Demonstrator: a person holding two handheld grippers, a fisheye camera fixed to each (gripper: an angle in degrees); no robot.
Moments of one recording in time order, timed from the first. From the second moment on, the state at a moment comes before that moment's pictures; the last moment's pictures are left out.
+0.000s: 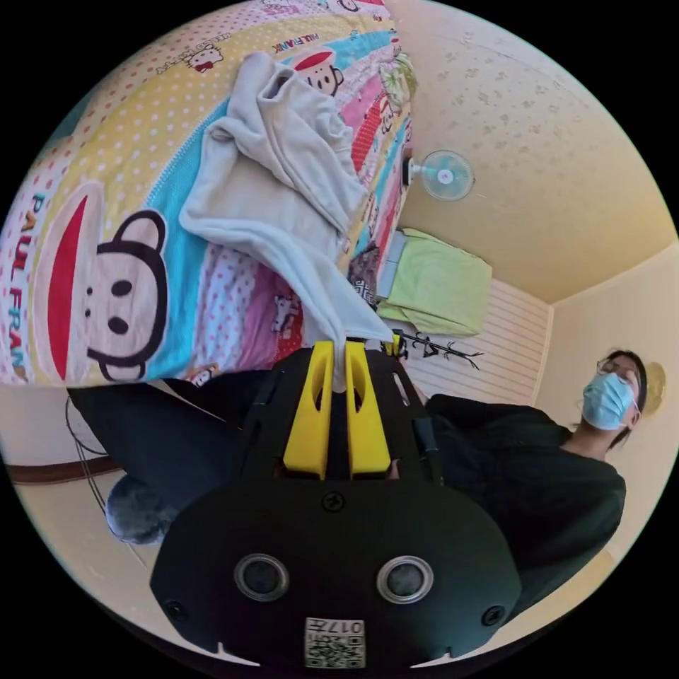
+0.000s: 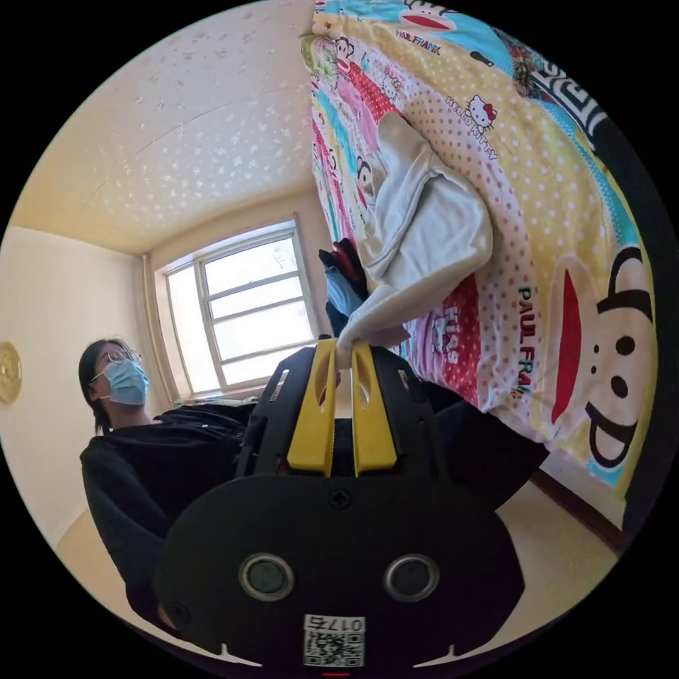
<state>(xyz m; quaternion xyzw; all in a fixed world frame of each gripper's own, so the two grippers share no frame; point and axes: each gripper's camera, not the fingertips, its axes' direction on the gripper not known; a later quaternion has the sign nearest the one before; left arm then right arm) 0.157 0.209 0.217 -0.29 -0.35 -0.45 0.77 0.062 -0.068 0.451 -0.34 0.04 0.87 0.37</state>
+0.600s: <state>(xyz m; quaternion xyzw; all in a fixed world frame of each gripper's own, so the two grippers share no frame) 0.022 0.078 0.220 -0.13 -0.40 -0.39 0.82 0.228 0.095 0.549 -0.29 0.10 0.83 0.48</state>
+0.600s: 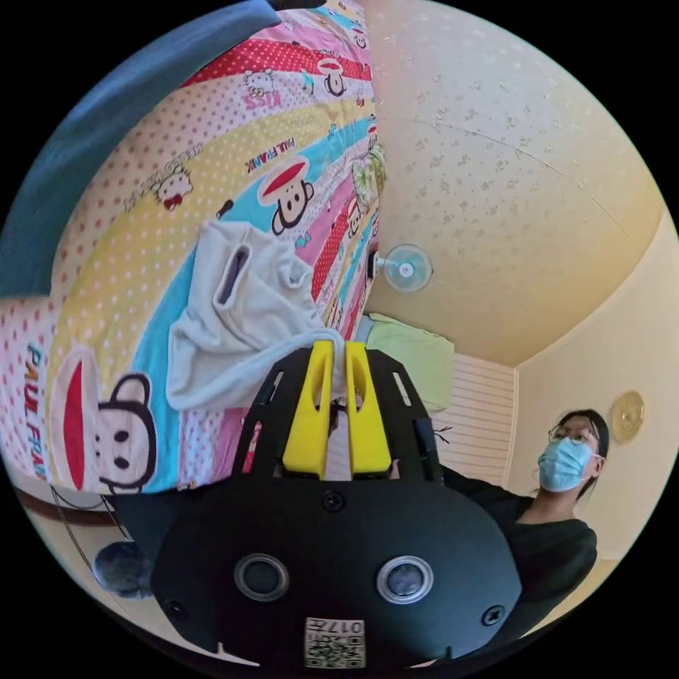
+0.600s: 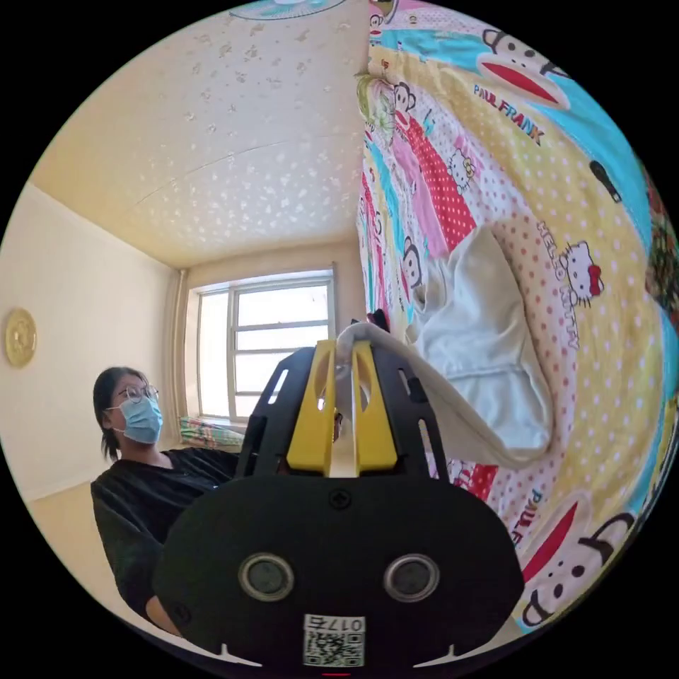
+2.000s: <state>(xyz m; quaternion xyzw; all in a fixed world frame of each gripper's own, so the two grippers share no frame) -0.069 0.282 0.556 -0.52 -0.28 -0.26 0.76 0.090 0.094 0.548 -0.55 0.31 0.68 0.37</state>
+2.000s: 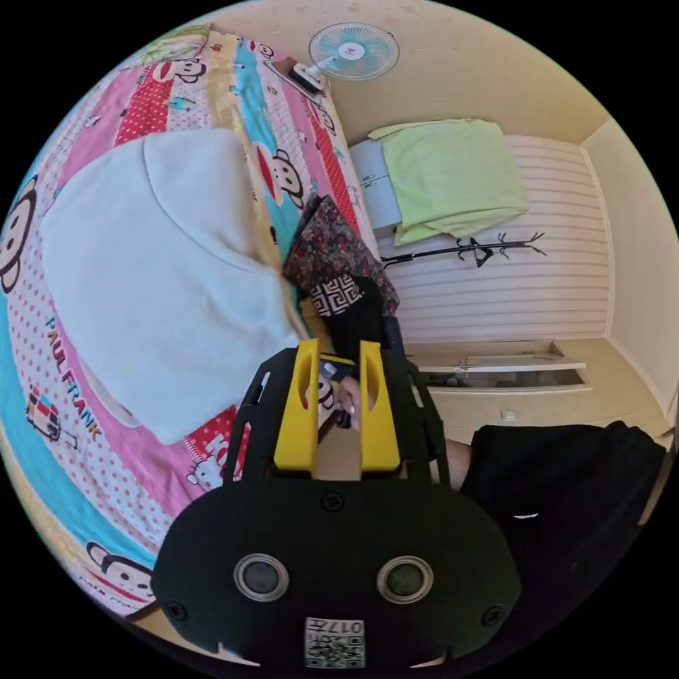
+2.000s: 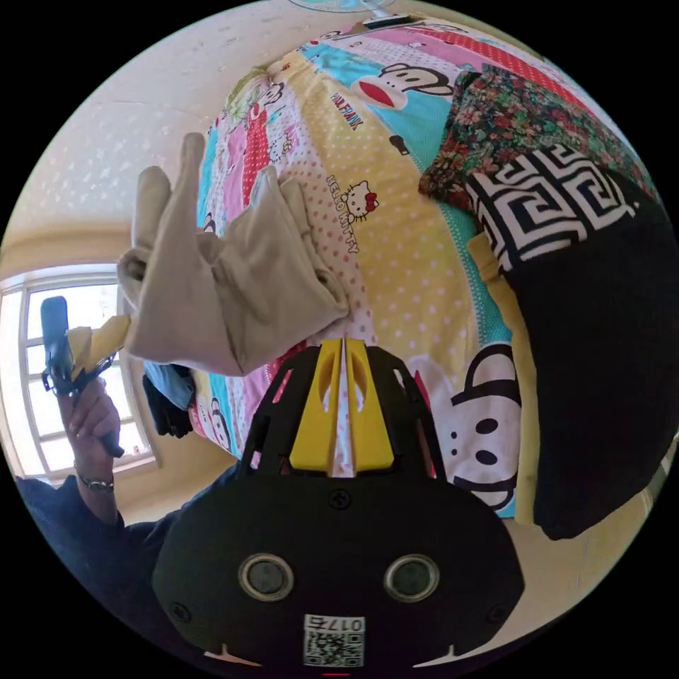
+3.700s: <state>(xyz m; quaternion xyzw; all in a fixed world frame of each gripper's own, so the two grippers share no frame) -0.027 0.365 0.570 -0.66 -0.24 -0.34 0.62 0.001 -0.024 0.153 -0.10 0.50 0.74 0.45</state>
